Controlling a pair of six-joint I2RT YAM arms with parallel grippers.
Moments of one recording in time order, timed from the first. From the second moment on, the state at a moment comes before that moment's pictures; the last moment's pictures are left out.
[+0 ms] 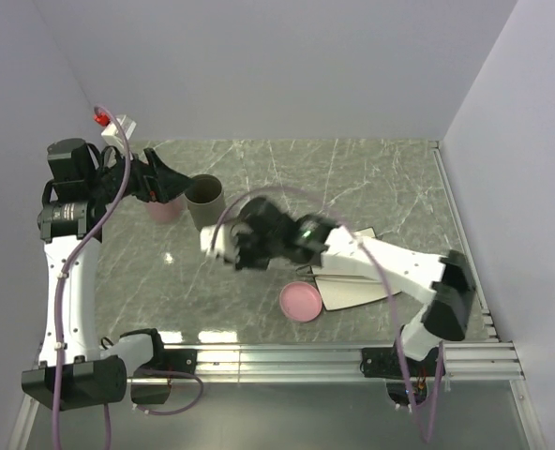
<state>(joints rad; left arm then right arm) 0.15 1.11 1.38 -0.67 0.89 -0.19 1.13 1.65 1.44 -0.61 -0.23 -0.62</state>
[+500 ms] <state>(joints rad) 0.14 0.98 1.10 0.06 1.05 -0.80 0.52 1.36 1.46 -0.14 -0.84 0.21</state>
